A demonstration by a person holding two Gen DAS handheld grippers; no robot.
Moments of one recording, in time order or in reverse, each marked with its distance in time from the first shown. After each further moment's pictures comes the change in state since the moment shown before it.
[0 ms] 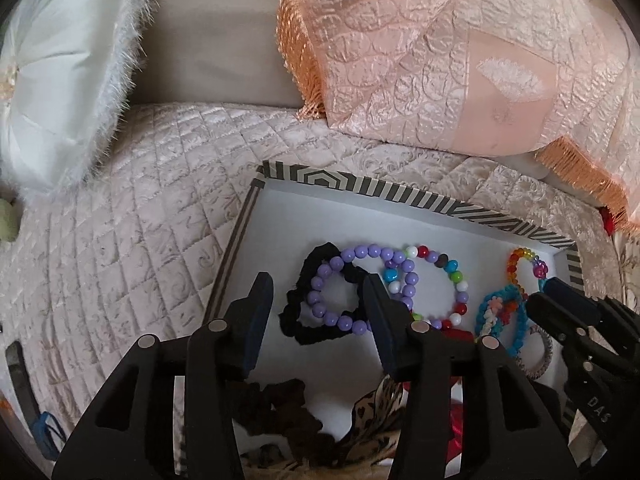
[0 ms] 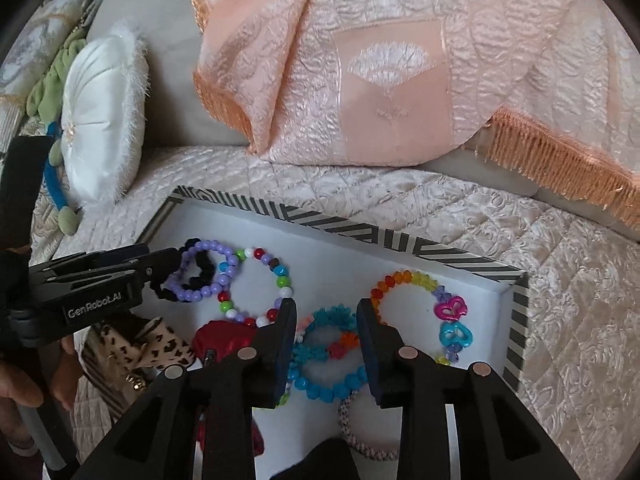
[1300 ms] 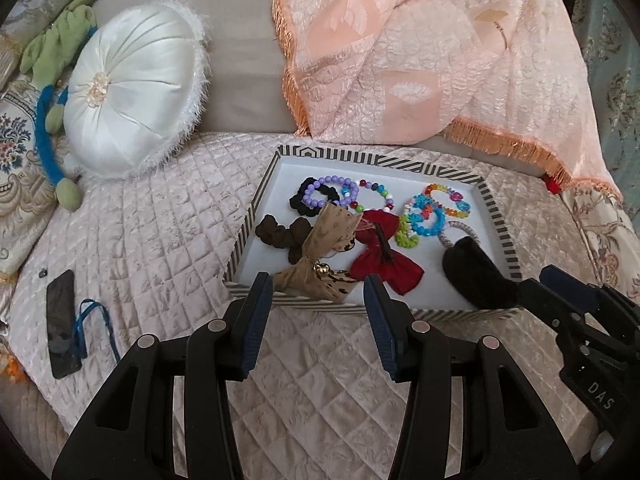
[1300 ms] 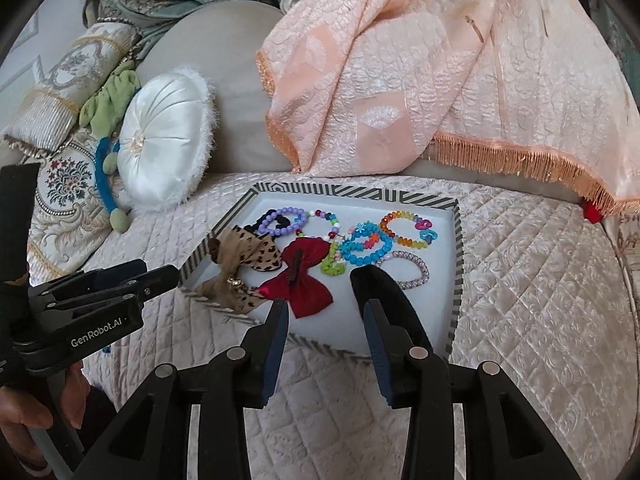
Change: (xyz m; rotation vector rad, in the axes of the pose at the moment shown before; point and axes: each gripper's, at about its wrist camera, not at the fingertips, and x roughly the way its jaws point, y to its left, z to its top) left arm -0.154 -0.007 -0.149 0.054 -0.219 -0.016; right arm -0.141 0.058 -0.126 0.015 -0.216 -0.035
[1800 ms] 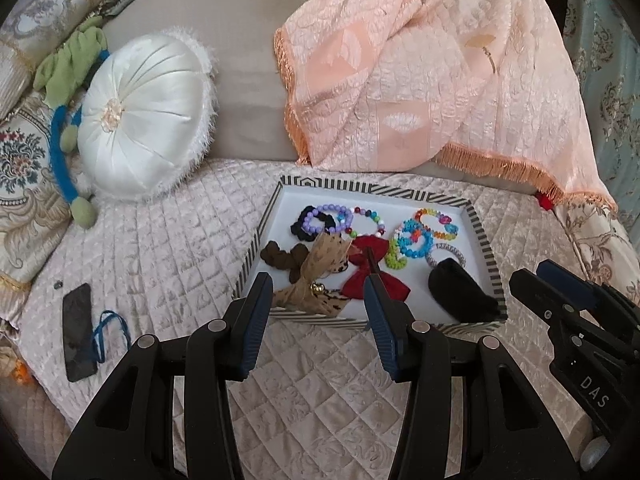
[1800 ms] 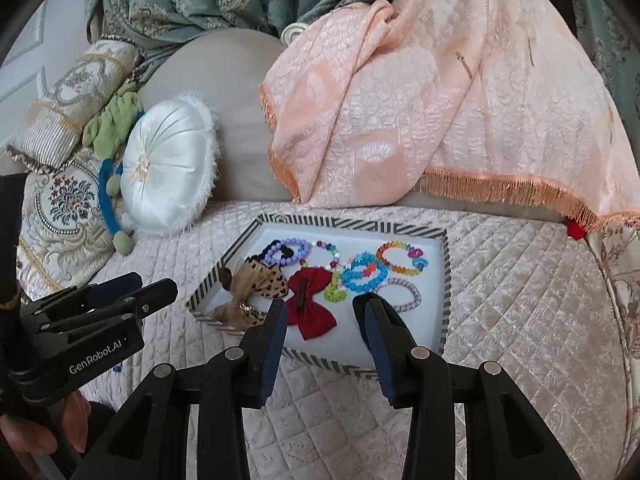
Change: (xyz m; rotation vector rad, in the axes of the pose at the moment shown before) left arm -0.035 -0.009 0.009 0.002 -0.078 0.022; right arm -0.029 0.011 0.014 0.021 -0.087 -0.030
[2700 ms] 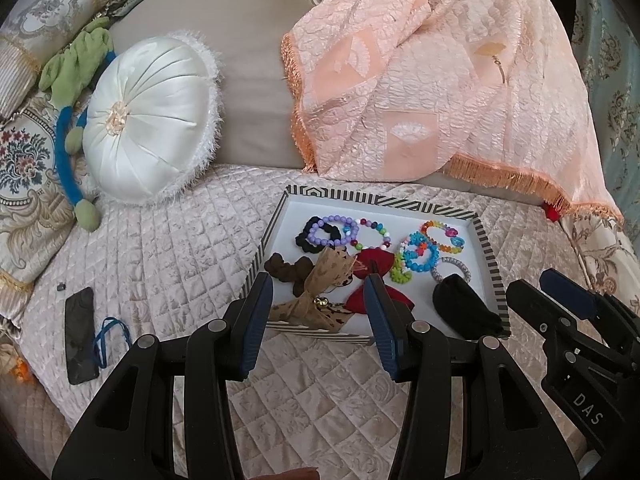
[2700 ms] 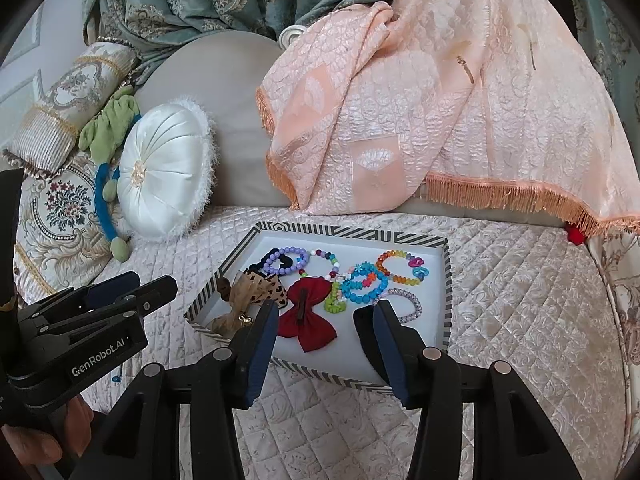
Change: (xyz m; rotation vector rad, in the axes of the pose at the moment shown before) left arm 0.004 0.001 0.010 -0.020 -0.012 0.019; right arm 0.006 0.002 0.009 0.002 0.001 -0.004
